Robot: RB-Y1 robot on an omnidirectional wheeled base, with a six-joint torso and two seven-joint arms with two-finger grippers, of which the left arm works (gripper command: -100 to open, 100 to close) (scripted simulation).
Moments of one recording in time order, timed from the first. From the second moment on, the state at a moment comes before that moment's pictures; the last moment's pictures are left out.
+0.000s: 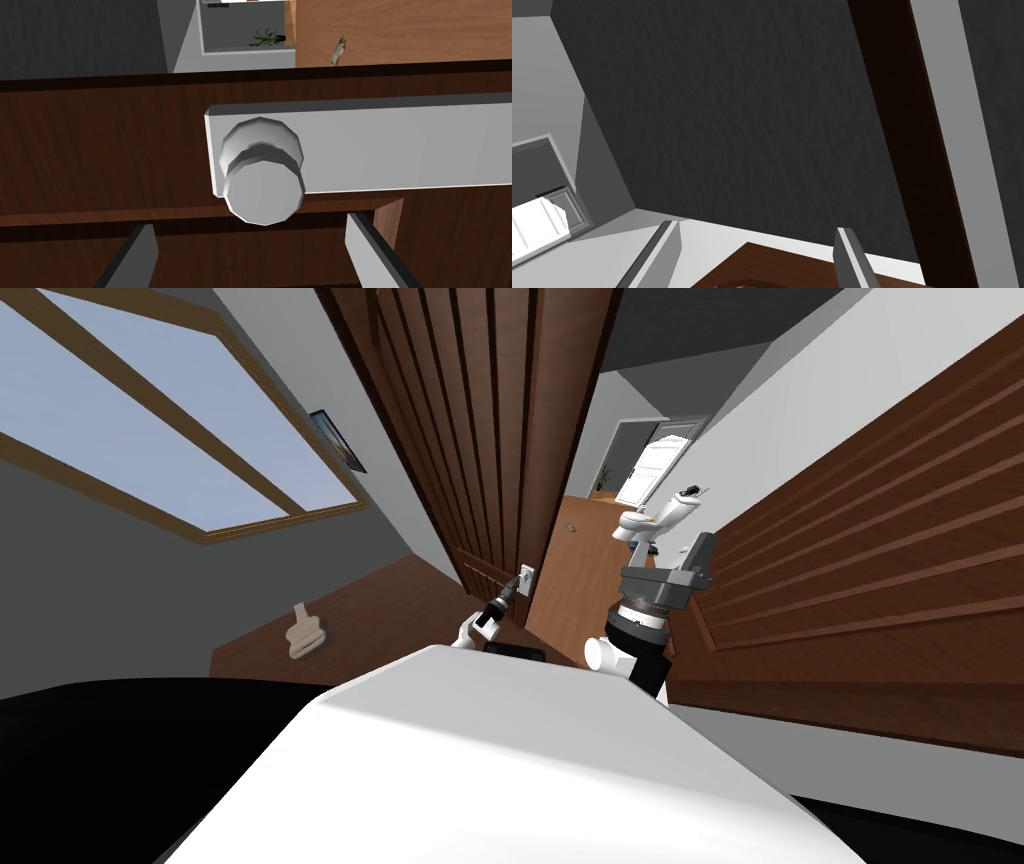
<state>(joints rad) 0.00 0.12 -0.47 -1.34 0.06 -0.29 0.06</state>
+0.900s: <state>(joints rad) -0.02 0.11 -0.45 -1.33 0.06 -0.29 0.06</state>
